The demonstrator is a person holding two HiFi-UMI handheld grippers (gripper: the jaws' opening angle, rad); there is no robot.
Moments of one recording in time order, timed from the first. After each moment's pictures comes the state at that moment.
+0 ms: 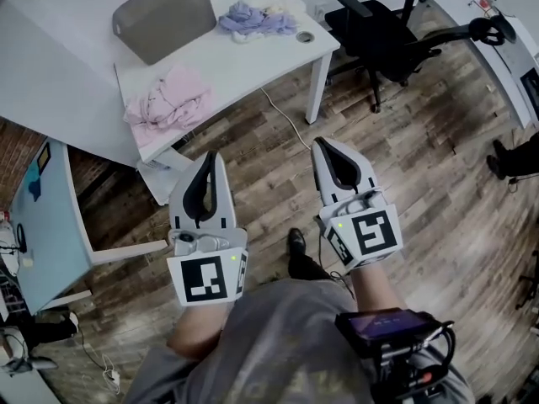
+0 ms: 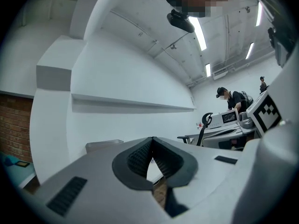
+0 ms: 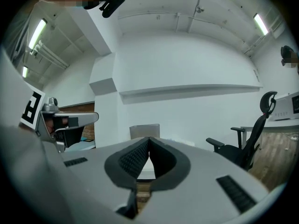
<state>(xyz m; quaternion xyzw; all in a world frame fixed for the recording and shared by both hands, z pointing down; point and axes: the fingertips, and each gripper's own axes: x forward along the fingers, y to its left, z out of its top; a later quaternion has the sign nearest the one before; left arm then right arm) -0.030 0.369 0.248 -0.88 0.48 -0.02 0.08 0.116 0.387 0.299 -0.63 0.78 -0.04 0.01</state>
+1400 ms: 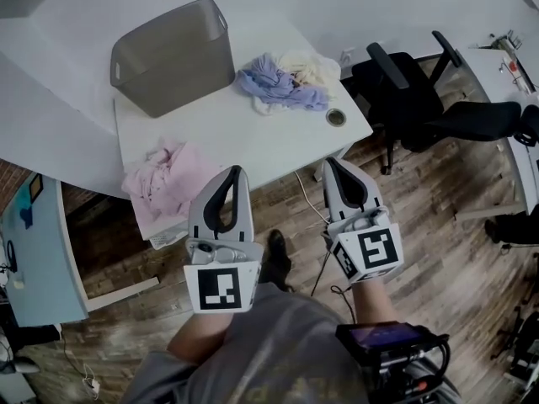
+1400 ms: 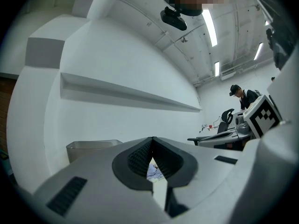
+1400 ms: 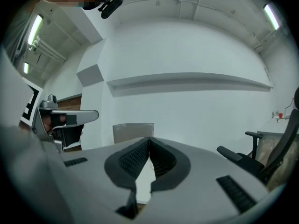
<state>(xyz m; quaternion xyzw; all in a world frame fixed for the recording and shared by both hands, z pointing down) 0.025 0.113 0.268 -0.87 0.49 -0.01 0.04 0.166 0.120 0.314 -0.61 0.79 -0.04 -0.02</state>
